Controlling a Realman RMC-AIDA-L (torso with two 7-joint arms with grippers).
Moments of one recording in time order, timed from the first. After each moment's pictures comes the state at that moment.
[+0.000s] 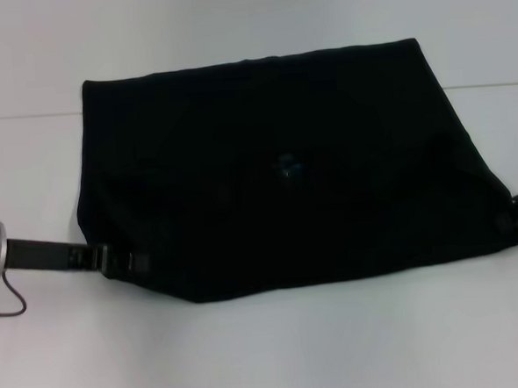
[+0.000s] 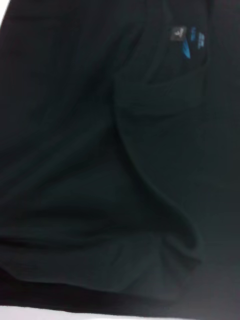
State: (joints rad) left arm -0.64 -1.91 0.74 0.53 2.23 1.44 -2.12; right arm 0.80 1.91 -0.77 -0.65 -2.69 -1.32 2.39
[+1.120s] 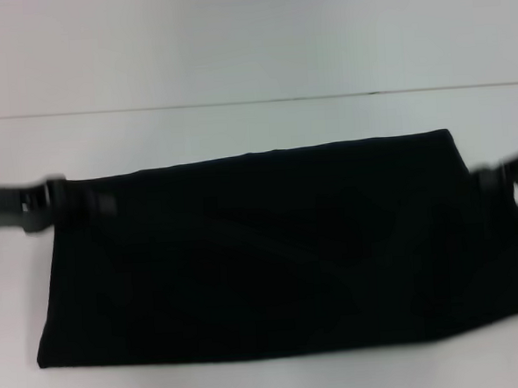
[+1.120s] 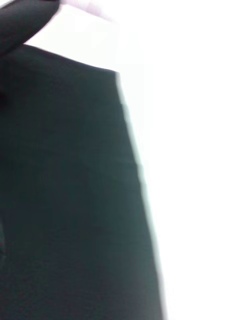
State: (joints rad) left arm -0.69 -1.84 0.44 0.49 2.32 1.59 -2.31; right arm 0.78 1.84 -0.39 -0.58 -2.53 -1.59 2.30
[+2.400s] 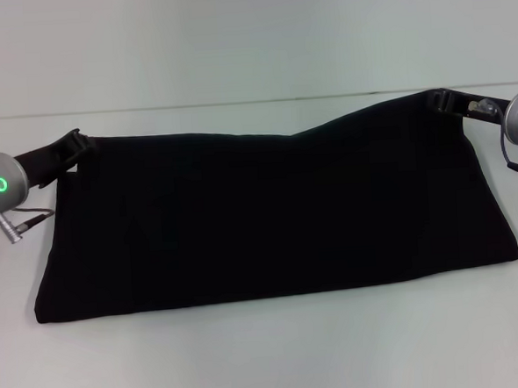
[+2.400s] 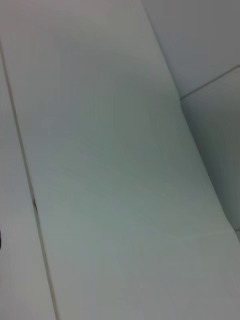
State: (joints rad) left arm -0.75 -2.08 0.36 0.48 2.20 0.74 -2.19; right arm 0.87 2.09 -0.45 -0.38 -2.15 -0.54 1.94
